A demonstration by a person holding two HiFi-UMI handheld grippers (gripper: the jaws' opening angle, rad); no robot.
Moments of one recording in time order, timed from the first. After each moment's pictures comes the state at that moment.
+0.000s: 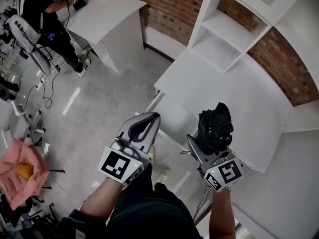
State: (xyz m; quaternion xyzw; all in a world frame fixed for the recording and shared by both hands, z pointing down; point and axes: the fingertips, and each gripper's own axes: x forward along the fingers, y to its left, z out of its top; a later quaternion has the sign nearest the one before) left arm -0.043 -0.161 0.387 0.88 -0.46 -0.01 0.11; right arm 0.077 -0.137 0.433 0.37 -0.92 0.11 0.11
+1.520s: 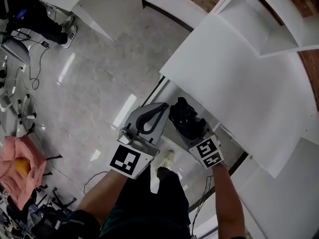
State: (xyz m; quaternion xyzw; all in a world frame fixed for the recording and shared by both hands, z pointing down) left arm -0.051 -0.280 0.632 0.87 -0.44 0.05 0.19; right arm 0.026 -0.198 0.800 0.21 -0.88 0.21 0.37
